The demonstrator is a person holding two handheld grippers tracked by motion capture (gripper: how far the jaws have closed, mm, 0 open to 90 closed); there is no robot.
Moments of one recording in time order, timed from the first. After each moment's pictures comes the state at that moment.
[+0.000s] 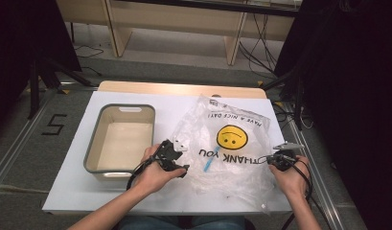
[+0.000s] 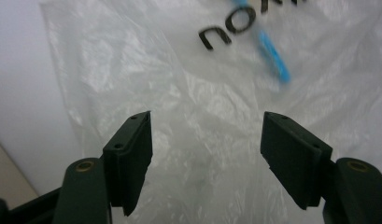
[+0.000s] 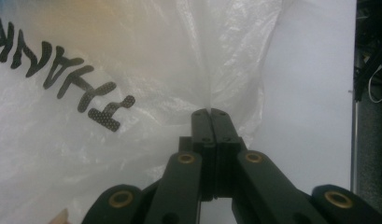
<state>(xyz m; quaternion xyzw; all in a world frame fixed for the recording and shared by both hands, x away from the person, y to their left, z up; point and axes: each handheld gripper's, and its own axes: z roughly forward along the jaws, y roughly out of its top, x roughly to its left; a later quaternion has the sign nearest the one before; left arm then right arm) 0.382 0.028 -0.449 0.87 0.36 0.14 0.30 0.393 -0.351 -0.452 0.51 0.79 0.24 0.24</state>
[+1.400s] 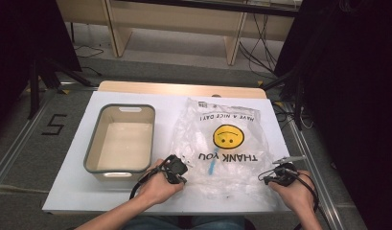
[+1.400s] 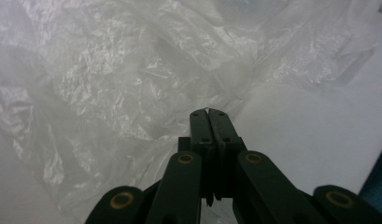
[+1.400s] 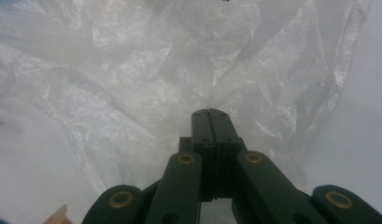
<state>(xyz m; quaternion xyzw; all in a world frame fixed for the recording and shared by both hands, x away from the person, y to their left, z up) 0.357 0.012 -0.468 0.90 0.34 0.05 0.26 0.350 -0.348 -0.452 0.52 0.82 0.22 0.12</state>
